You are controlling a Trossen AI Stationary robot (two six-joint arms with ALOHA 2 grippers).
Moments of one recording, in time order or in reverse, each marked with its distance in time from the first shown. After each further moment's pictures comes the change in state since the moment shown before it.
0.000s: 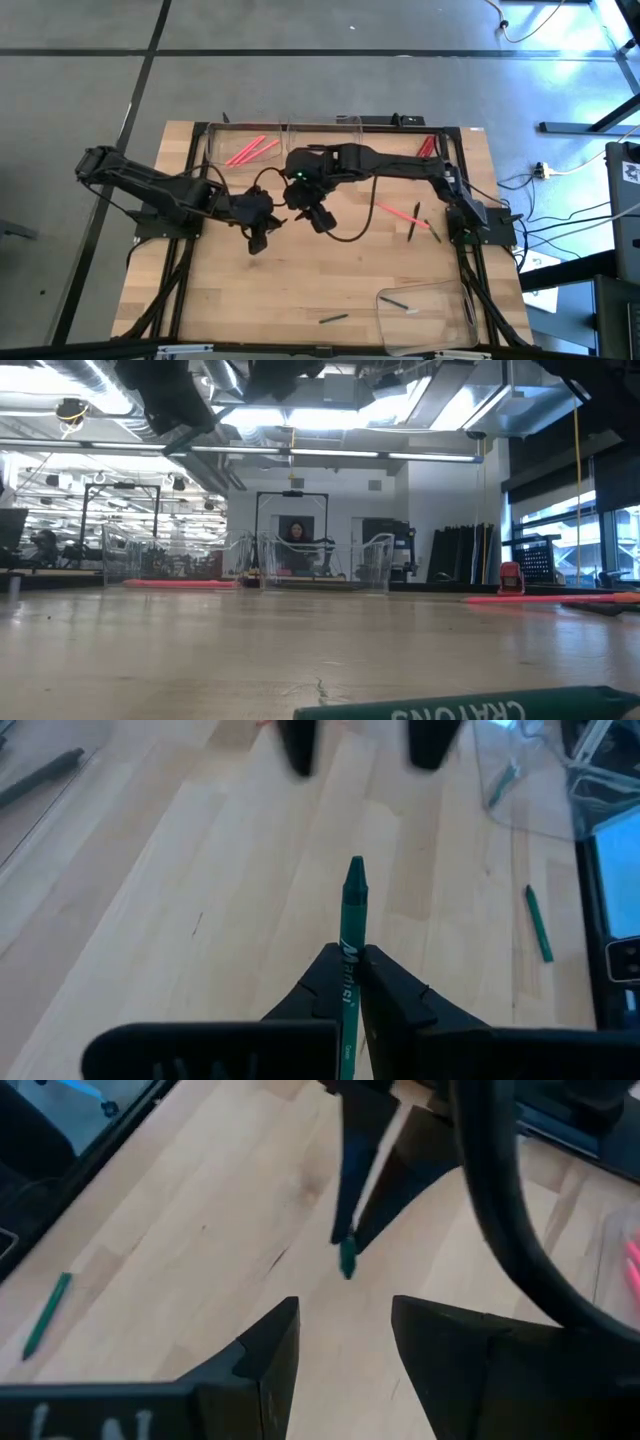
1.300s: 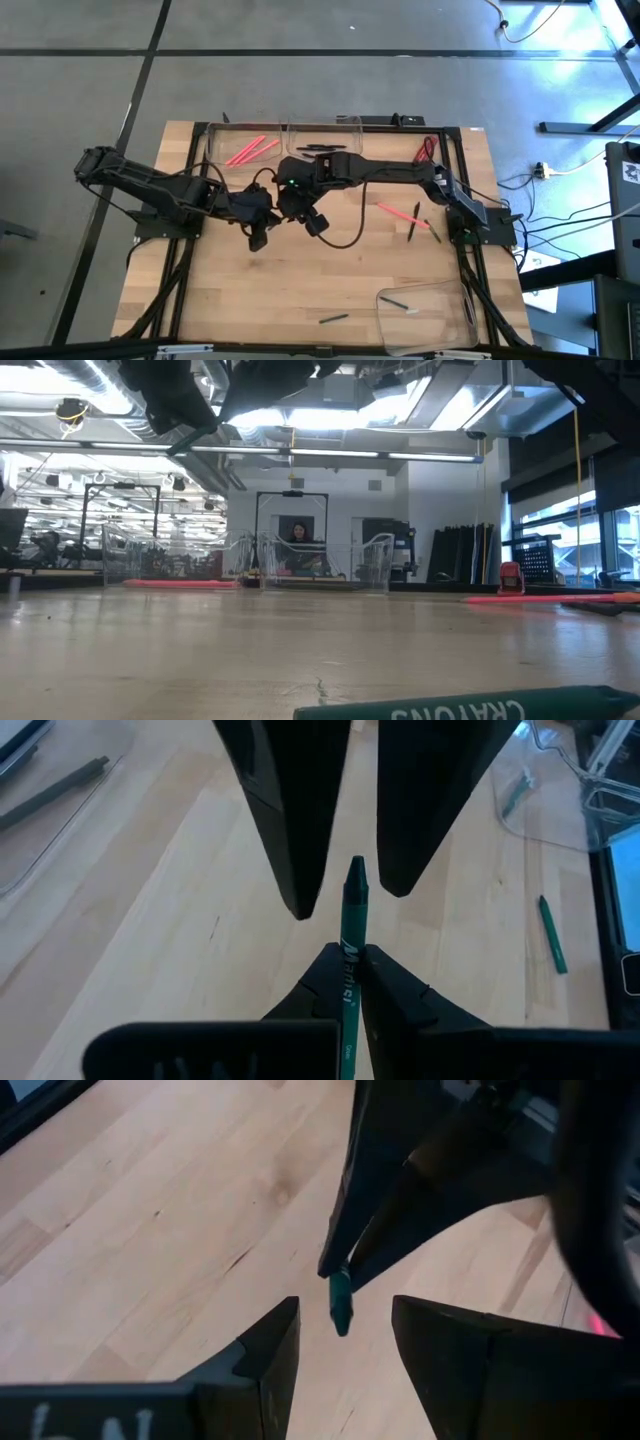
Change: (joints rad) left arm 0.021 -0.012 0.000 -0.007 -0.020 0.003; right arm 0.021 0.062 -0.001 0.087 0.050 -0.148
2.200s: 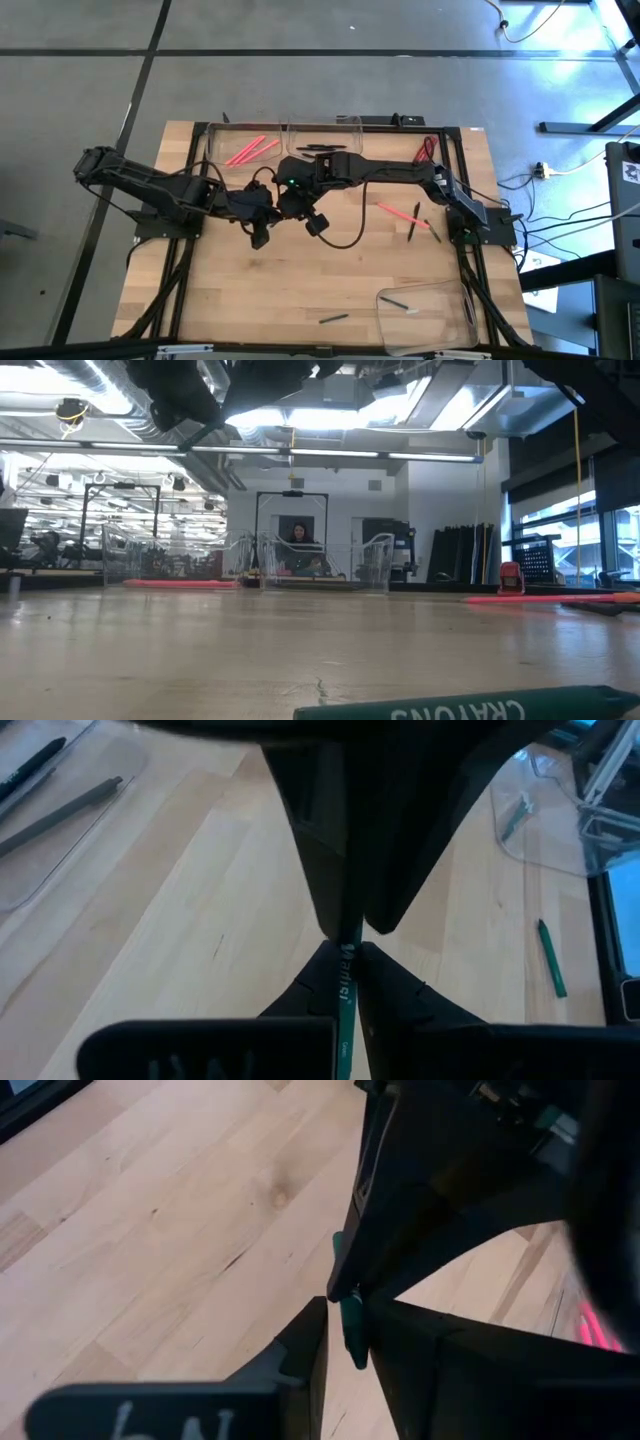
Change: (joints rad) left arm 0.006 -0.006 0.000 0.033 -0.037 -0.001; right arm 0.000 0.000 0.001 0.005 0.000 -0.027
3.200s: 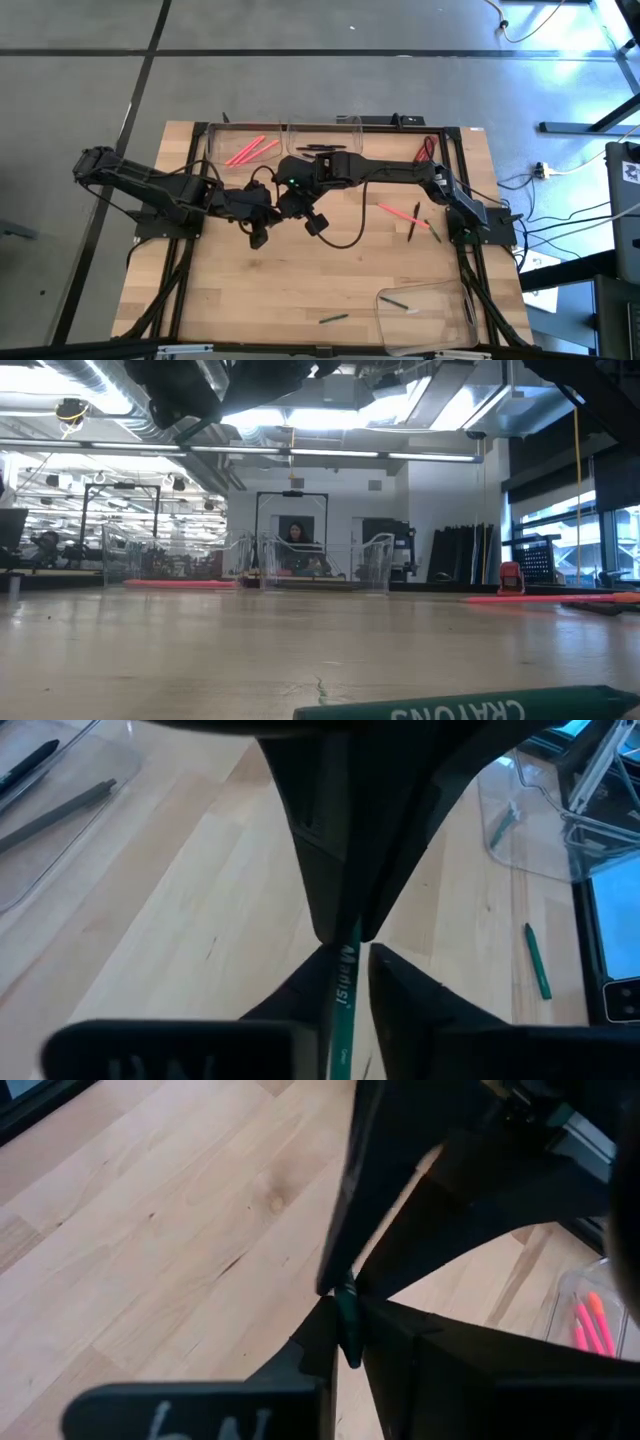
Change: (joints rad) left arm 0.000 -0.018 0.000 0.006 0.013 -0.008; right arm 0.000 0.000 0.001 0.011 0.000 0.001
